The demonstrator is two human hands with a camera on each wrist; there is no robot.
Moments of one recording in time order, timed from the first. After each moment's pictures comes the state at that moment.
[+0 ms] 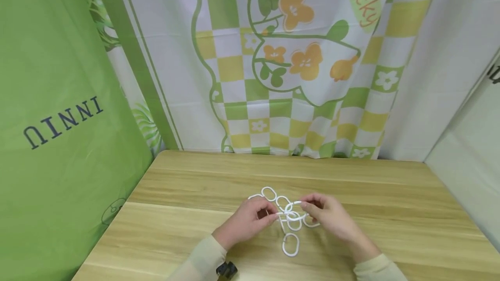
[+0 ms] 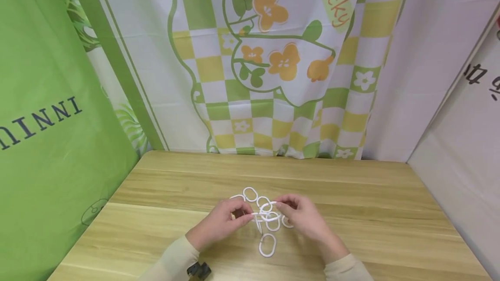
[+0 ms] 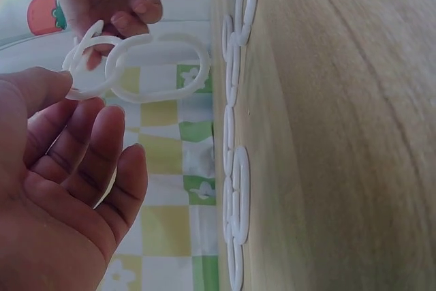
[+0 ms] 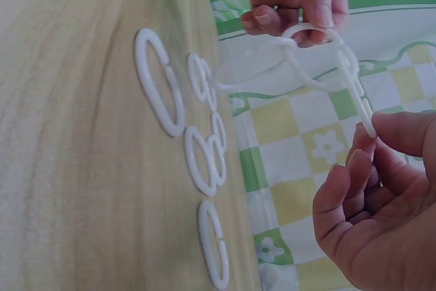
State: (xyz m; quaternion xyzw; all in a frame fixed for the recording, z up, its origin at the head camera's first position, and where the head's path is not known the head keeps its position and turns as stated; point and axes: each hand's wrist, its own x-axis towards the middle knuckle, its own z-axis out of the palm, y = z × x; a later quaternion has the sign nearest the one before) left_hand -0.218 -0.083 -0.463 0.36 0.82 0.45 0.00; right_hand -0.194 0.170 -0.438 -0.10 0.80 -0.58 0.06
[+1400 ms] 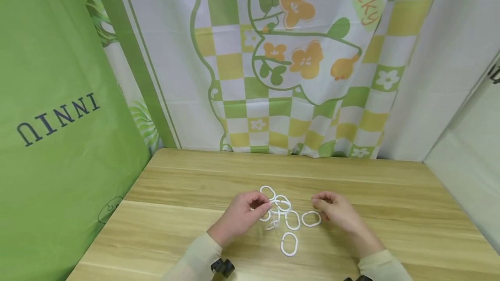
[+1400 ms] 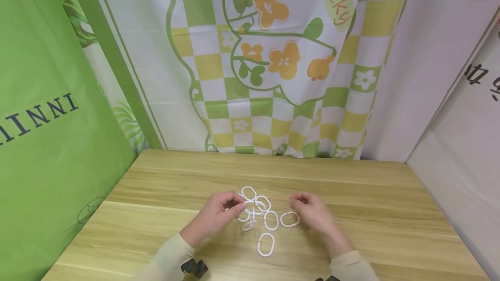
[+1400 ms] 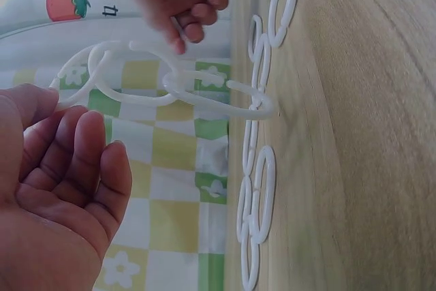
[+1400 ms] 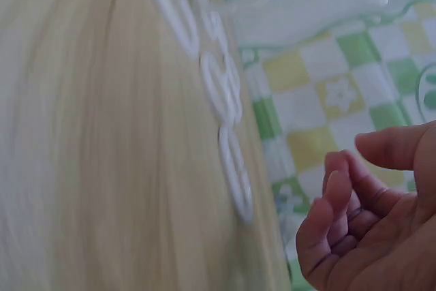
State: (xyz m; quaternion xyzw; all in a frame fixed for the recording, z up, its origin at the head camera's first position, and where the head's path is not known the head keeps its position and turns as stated) left_hand -0.217 -0.088 -0.450 0.29 0.80 0.53 0.01; right_hand -0.208 0.192 -0.452 0.02 0.80 -0.59 0.09
